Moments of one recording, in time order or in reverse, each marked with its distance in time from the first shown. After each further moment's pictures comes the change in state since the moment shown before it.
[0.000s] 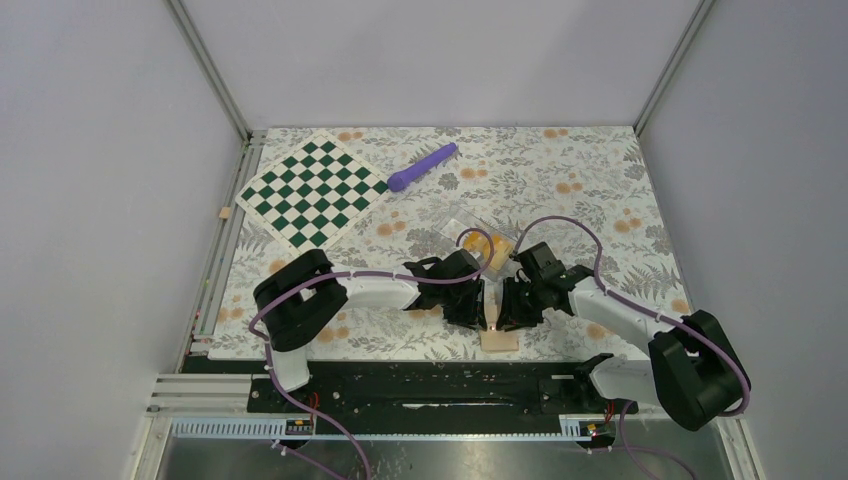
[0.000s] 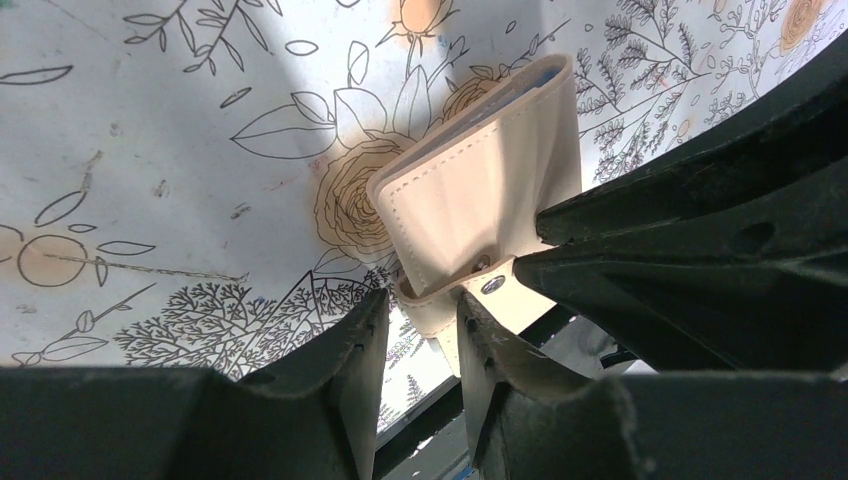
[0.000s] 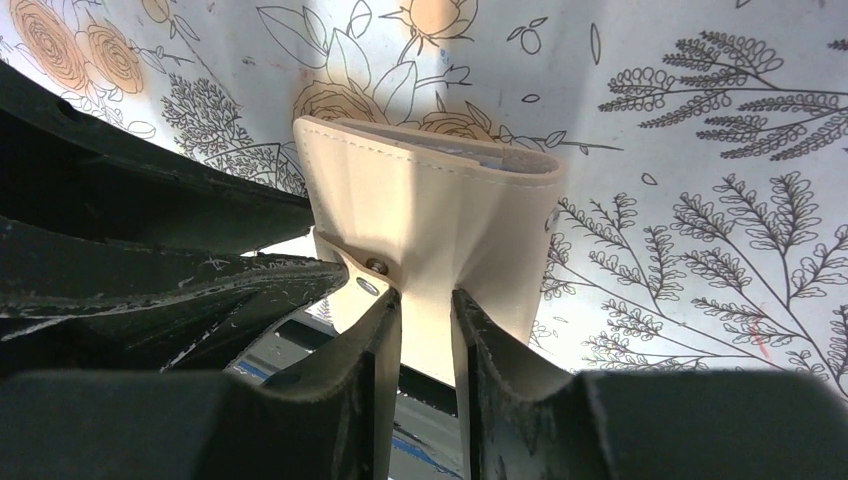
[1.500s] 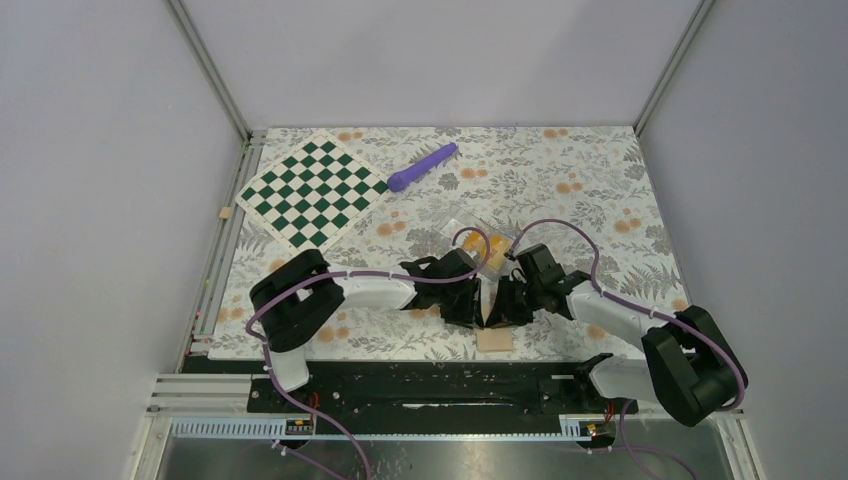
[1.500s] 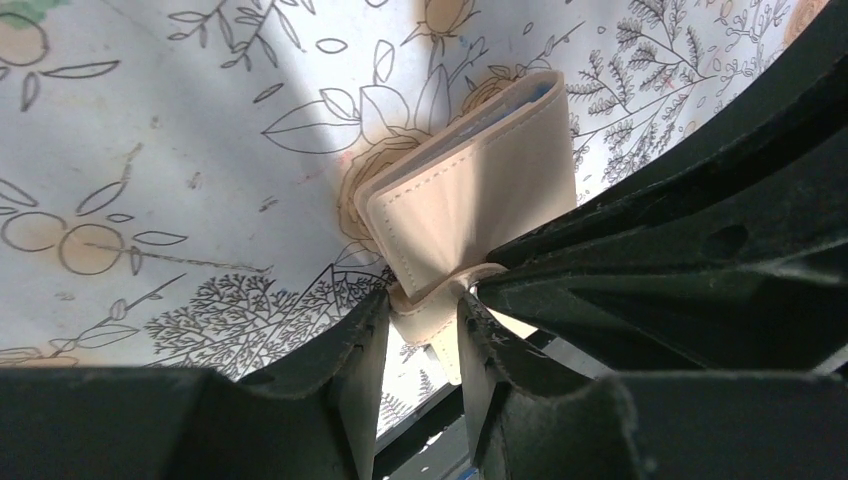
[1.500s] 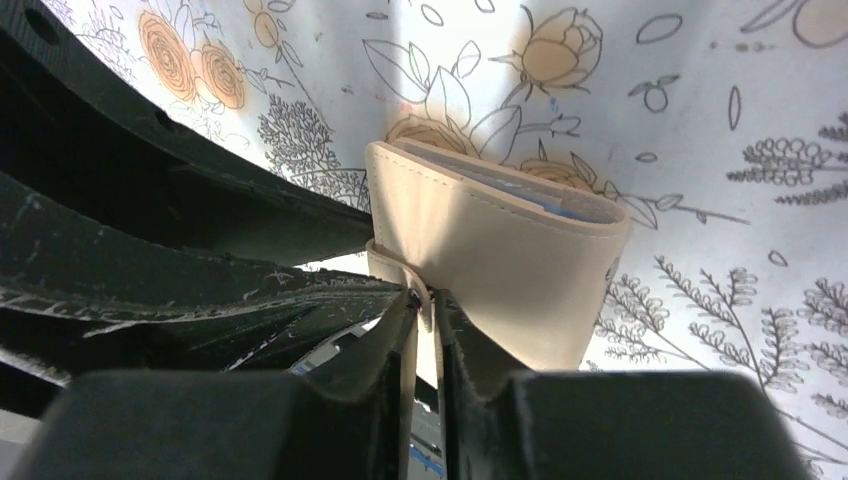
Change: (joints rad) left arm 0.015 -0.019 -0.027 0.003 0.000 0.008; right arm -0.003 0.038 -0.053 0.203 -0.130 0.075
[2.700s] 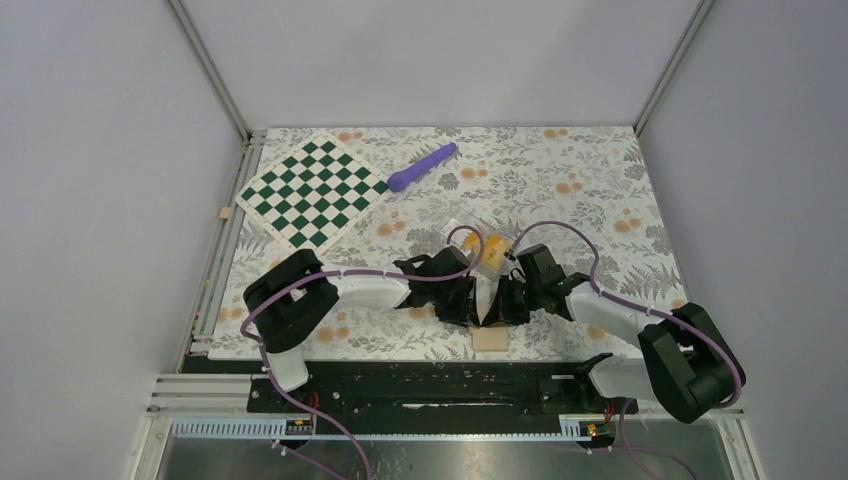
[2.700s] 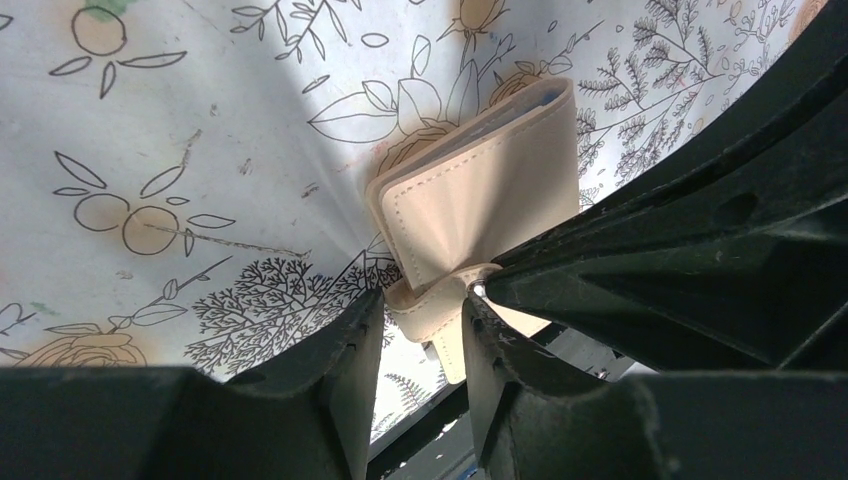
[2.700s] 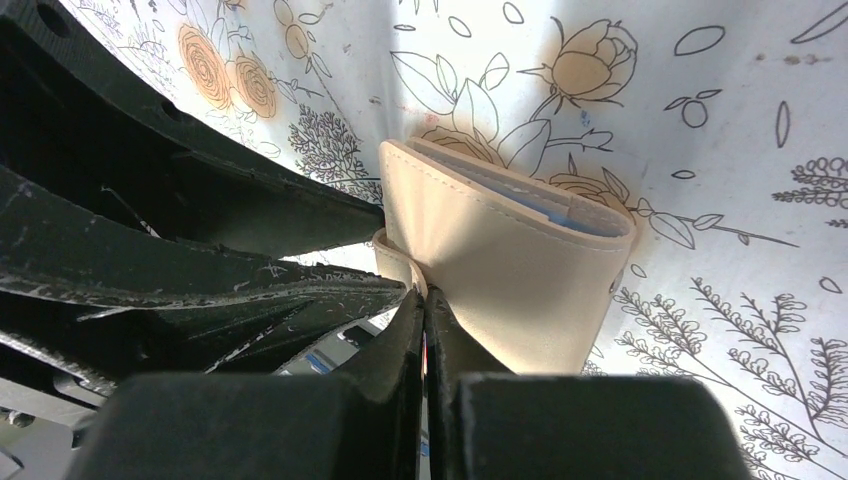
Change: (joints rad) left arm 0.025 -0.025 -0.029 0.008 0.018 0.010; right arm -0.006 0.004 -0.021 0.060 -0.042 0.051
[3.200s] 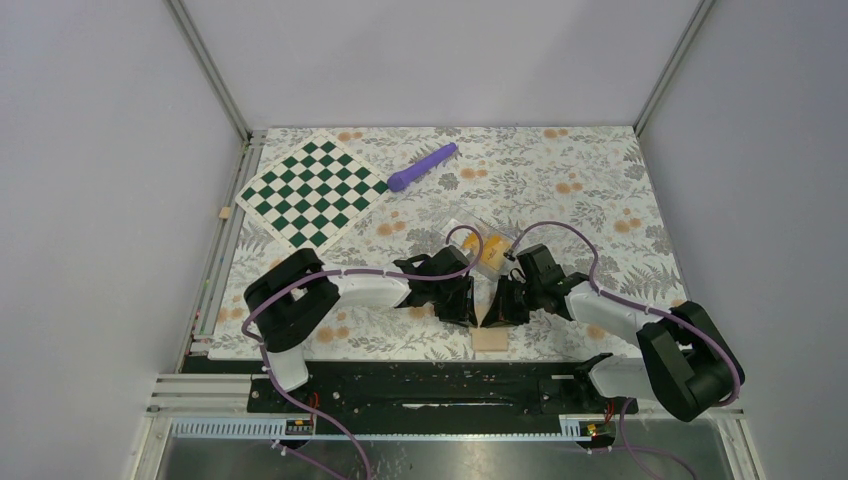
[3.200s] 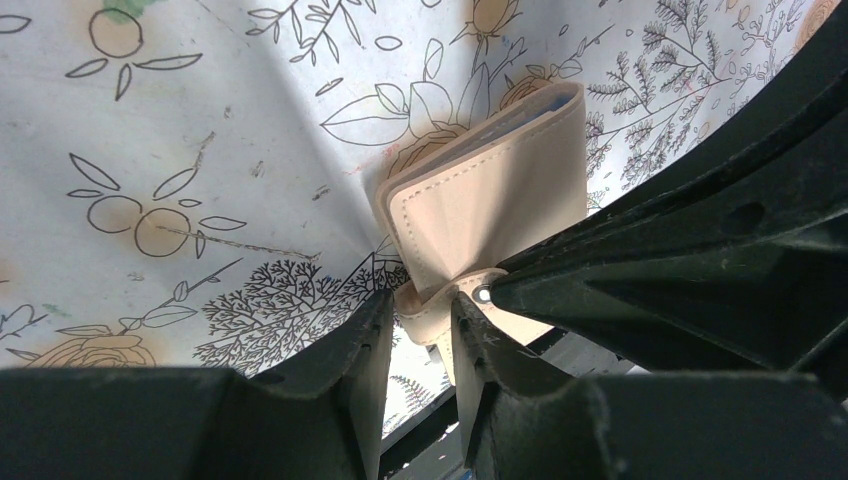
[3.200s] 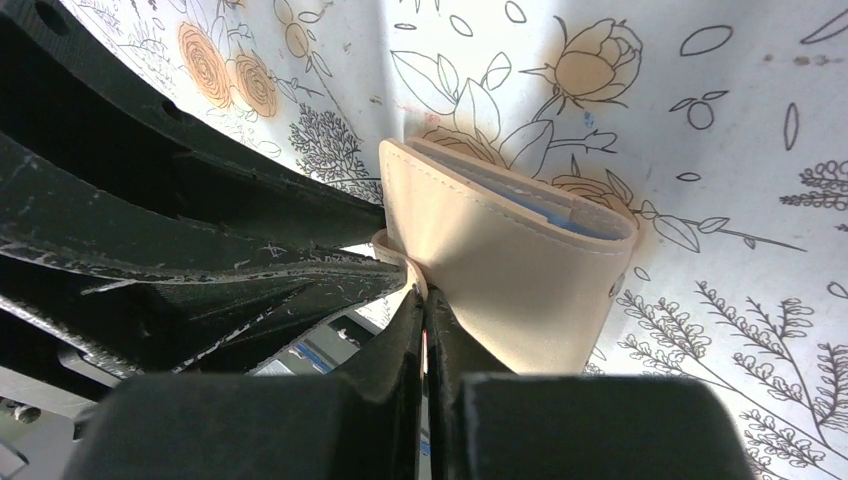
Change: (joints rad) left arm 0.005 0.004 0.000 -0.003 0.005 -0.002; right arm 0.000 0.009 0.000 0.005 -0.007 0.001
